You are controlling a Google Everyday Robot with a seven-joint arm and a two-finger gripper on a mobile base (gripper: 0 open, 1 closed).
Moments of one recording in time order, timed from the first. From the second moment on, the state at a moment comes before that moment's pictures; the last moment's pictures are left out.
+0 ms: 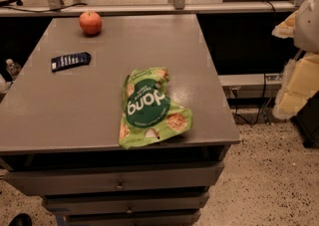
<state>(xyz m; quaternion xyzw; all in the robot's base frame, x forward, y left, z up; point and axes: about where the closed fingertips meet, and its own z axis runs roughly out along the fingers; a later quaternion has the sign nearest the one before) 0.438 -0.216 0.977 -0.60 0.78 -0.04 0.16</state>
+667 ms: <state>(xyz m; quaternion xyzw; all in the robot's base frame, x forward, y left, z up) 0.452 -0.183 0.969 -0.61 0.77 0.00 0.19</state>
